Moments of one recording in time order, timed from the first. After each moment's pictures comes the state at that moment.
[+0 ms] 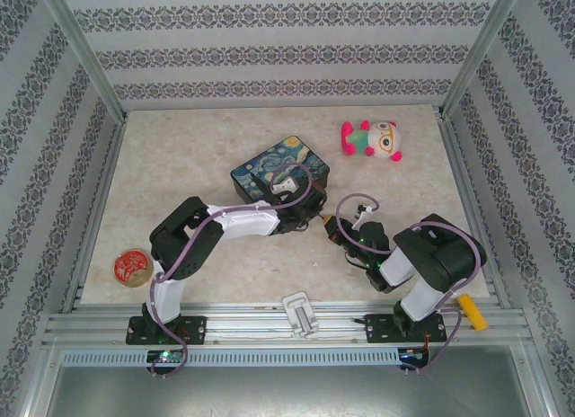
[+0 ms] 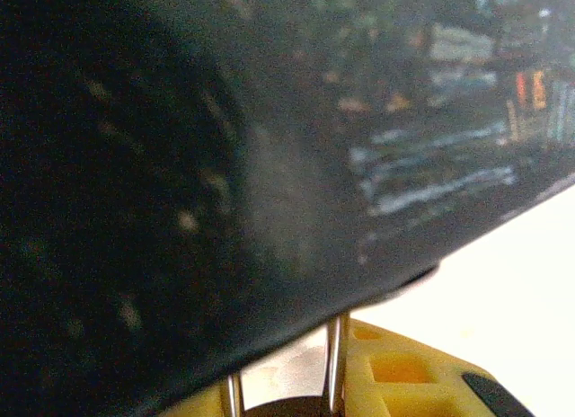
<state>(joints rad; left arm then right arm) -0.86 2.00 1.28 -0.14 -0.26 -1.42 0.49 1.66 0.12 1.24 -0.13 1.08</state>
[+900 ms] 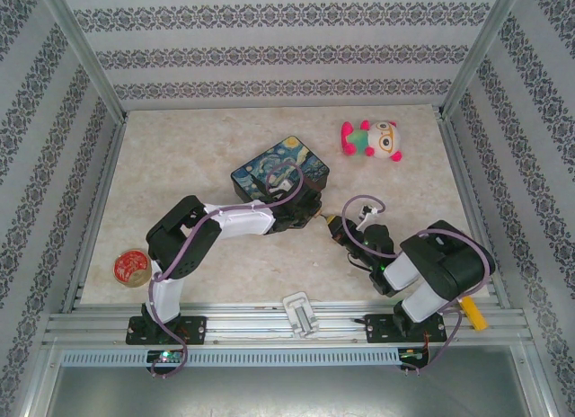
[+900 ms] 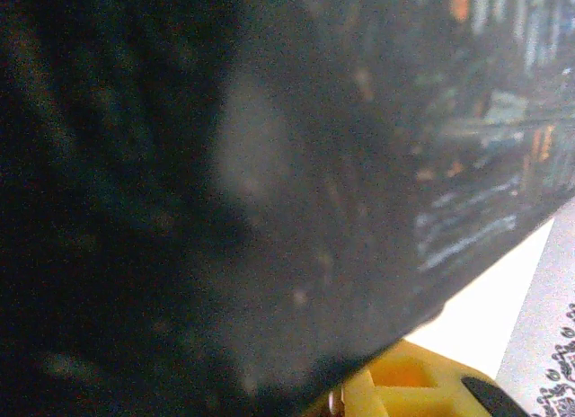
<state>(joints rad) -0.83 1.98 1.24 -0.07 -0.14 -1.56 0.49 1.59 0.08 1.25 -0.12 1.12</state>
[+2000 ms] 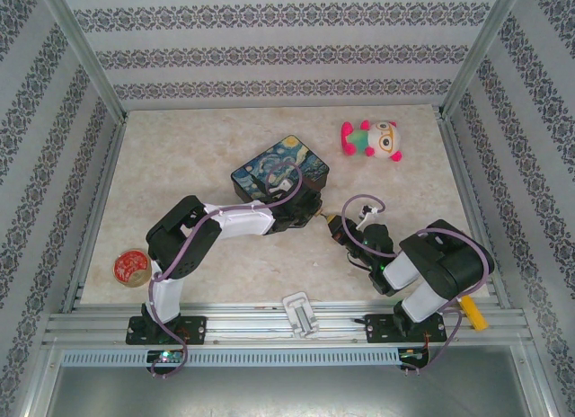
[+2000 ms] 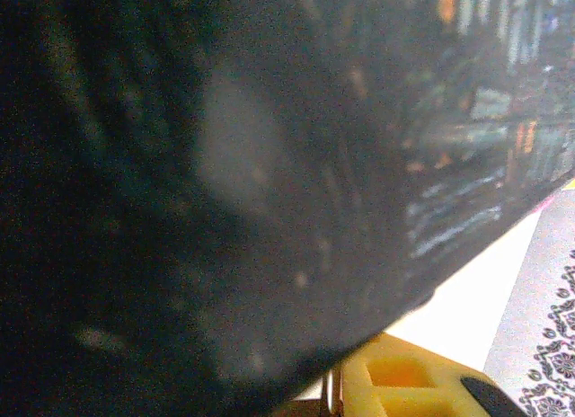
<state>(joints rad) -0.83 1.98 1.24 -0.03 -0.14 -1.57 0.49 1.60 0.08 1.25 -0.11 1.12</state>
